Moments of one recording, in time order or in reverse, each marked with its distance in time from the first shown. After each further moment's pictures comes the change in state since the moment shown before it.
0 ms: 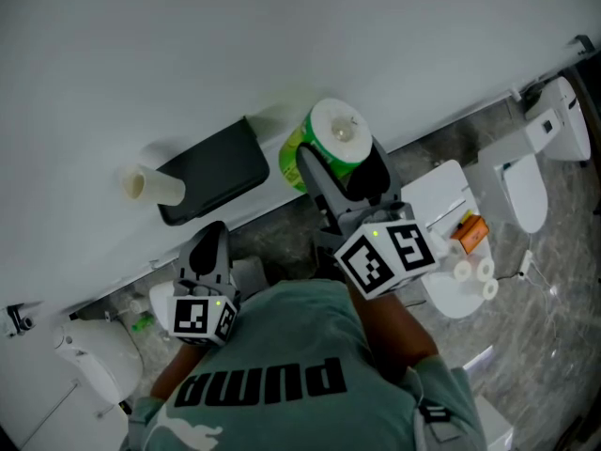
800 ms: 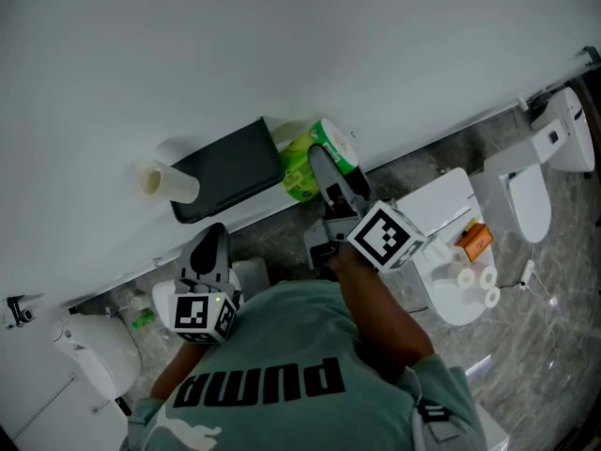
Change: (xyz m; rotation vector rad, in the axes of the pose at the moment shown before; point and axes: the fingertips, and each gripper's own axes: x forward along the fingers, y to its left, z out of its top) left arm -0.007 0.024 -0.012 -0.022 0.026 0.057; right arm 0.019 -0.025 -0.063 0.496 0.068 -0.007
